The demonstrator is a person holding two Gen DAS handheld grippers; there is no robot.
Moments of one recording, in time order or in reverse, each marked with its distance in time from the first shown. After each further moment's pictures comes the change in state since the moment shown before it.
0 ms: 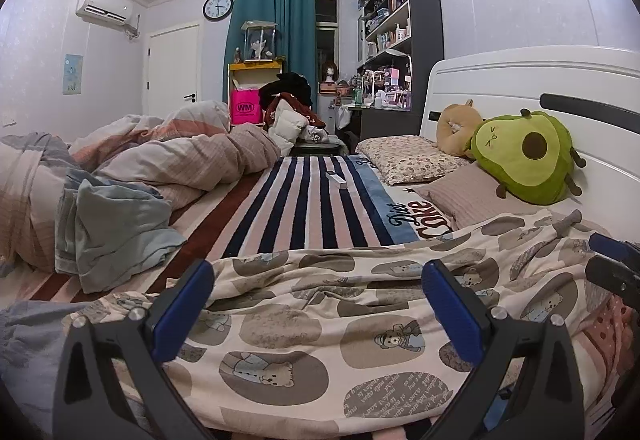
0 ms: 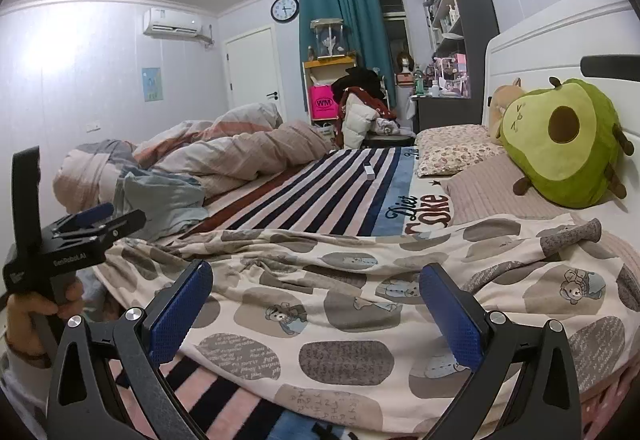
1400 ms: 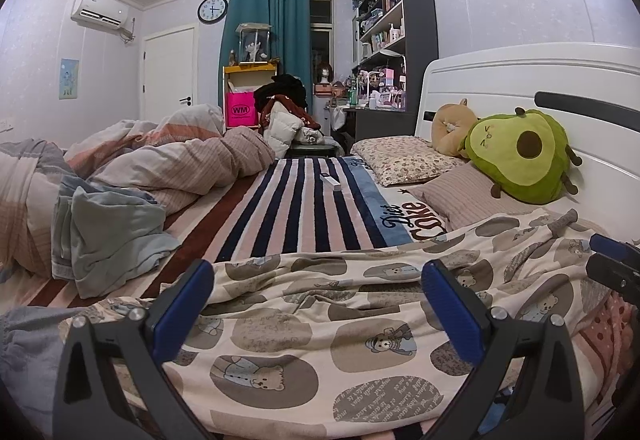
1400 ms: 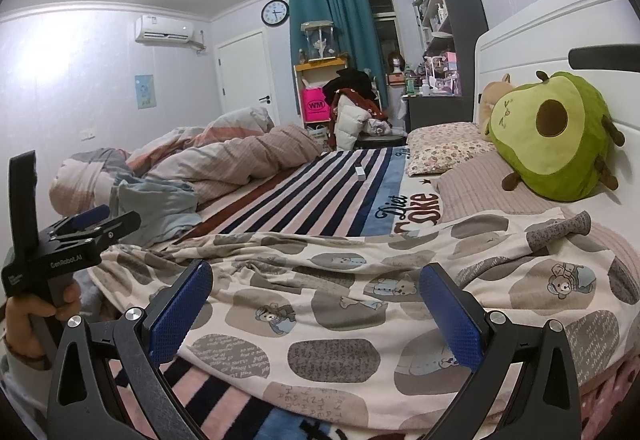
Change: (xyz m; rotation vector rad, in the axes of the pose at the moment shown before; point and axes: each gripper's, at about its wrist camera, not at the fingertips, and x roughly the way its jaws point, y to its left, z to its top) left arm 0.002 -0.012 0.006 0.010 0.004 -0.005; right arm -0.007 -0.011 -0.001 0.025 -0.009 -0.021
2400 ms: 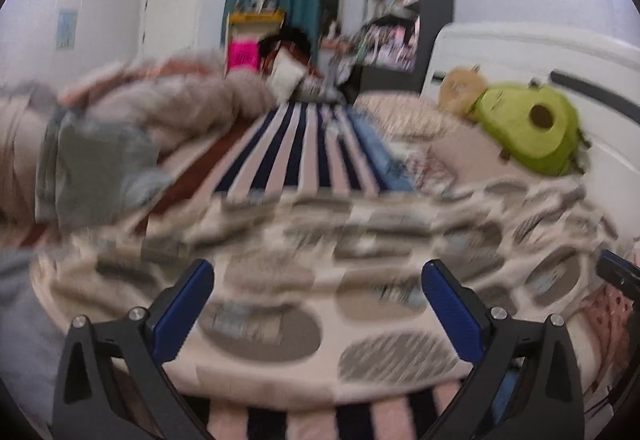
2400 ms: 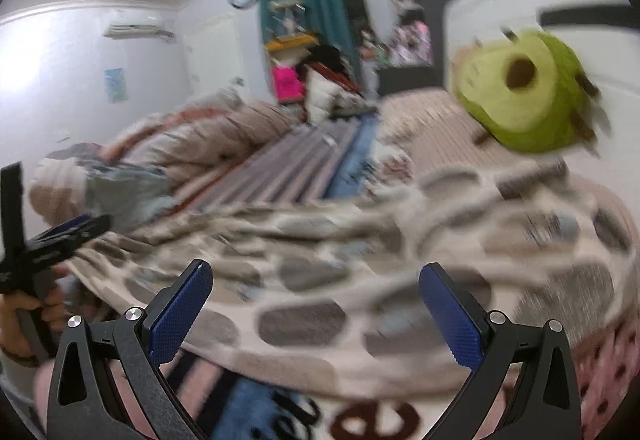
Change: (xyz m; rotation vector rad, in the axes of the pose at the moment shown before) left arm 0.038 0.025 -0.053 -0.079 0.220 -0.014; right arm 0.002 -0.042 -0.031 0.101 0.110 -0.098
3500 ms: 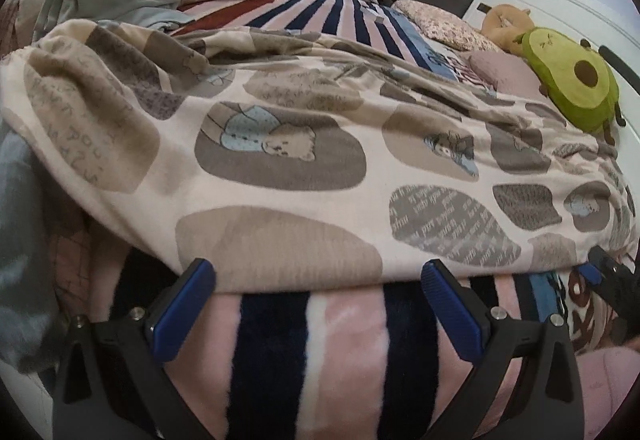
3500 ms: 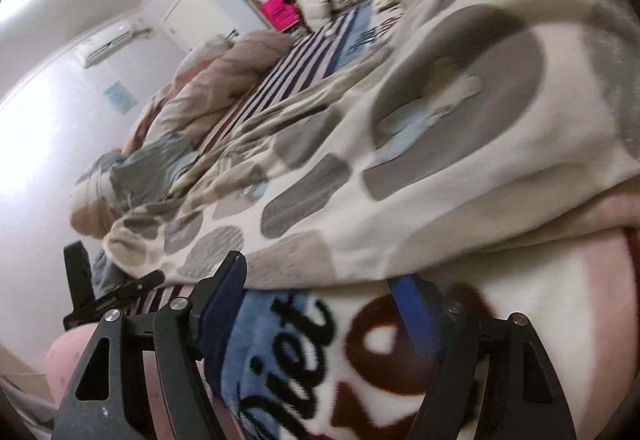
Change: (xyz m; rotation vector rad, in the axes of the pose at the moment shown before) left arm 0.038 0.026 -0.094 -0.172 0.348 -0.020; right arm 0.062 -0.042 -0.081 0.311 0.296 0.263
